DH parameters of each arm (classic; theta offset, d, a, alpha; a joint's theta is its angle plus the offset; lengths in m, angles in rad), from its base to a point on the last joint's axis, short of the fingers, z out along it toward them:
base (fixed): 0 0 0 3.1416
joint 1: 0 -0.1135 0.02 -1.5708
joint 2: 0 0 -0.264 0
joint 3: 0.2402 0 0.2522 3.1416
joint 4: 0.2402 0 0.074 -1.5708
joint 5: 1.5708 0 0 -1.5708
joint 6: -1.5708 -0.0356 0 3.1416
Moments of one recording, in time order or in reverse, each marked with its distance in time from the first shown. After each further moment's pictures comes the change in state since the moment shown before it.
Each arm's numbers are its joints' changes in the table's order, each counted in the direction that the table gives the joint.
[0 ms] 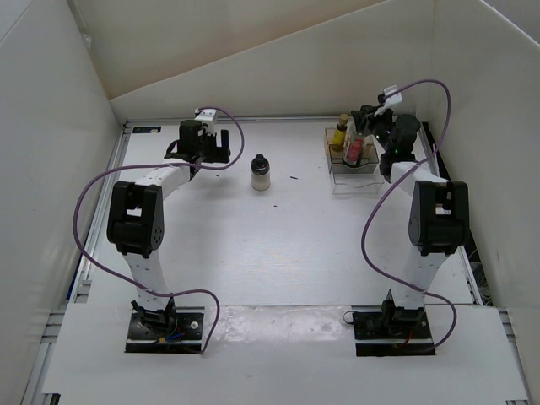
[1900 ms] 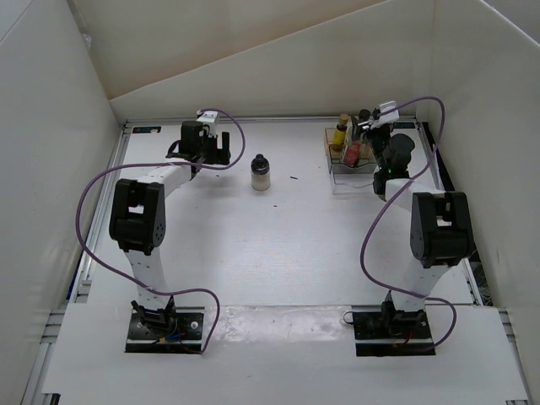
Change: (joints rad) left arm 0.000 -0.033 0.018 0.019 0.000 -0.022; right arm -0.060 0.104 -0.245 -0.244 0.221 0.142
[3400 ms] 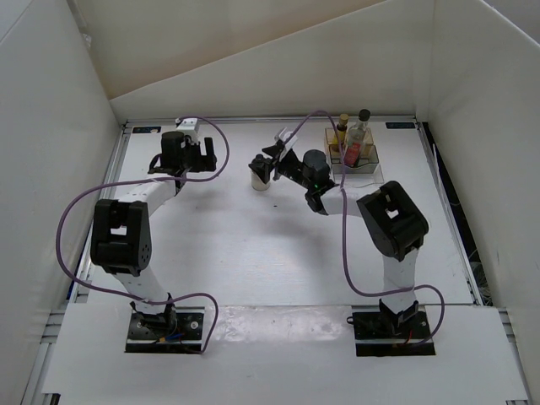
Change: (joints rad) left arm -0.069 0.226 -0.249 -0.092 0.009 0.042; right arm -0.533 -0.173 0.090 0.068 -0.185 -0.145
